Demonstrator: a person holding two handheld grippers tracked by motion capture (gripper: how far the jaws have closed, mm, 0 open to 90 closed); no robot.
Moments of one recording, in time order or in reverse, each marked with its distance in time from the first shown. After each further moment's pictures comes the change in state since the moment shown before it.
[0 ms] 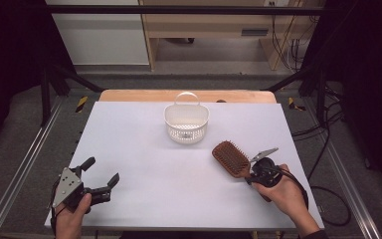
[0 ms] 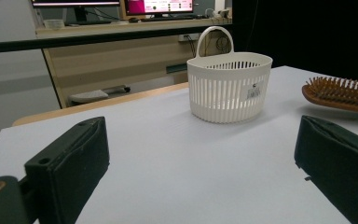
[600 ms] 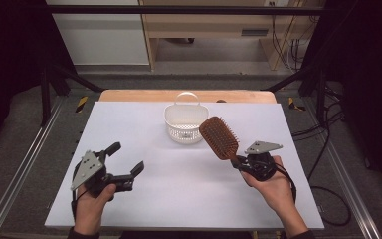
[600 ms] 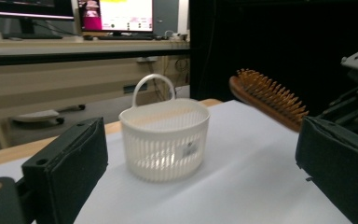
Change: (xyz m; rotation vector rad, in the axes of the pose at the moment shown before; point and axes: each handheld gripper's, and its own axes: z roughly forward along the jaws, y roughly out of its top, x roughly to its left) left arm -0.048 0.066 0.051 -0.064 -0.174 -0.064; right arm 0.027 0.032 -0.028 -0.380 0.017 -0.037
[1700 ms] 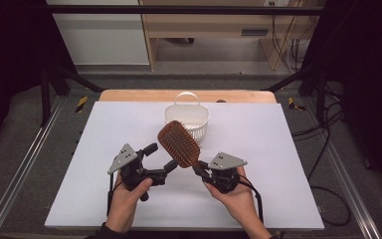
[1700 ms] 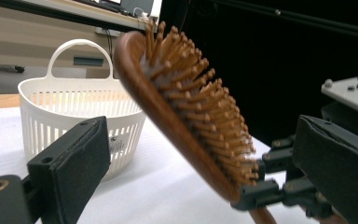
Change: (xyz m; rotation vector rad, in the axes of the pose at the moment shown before) left arm -0.035 -0.017 0.056 0.043 -0.128 -0.238; right arm 0.086 0.016 0.041 -0.204 0.115 -0.111
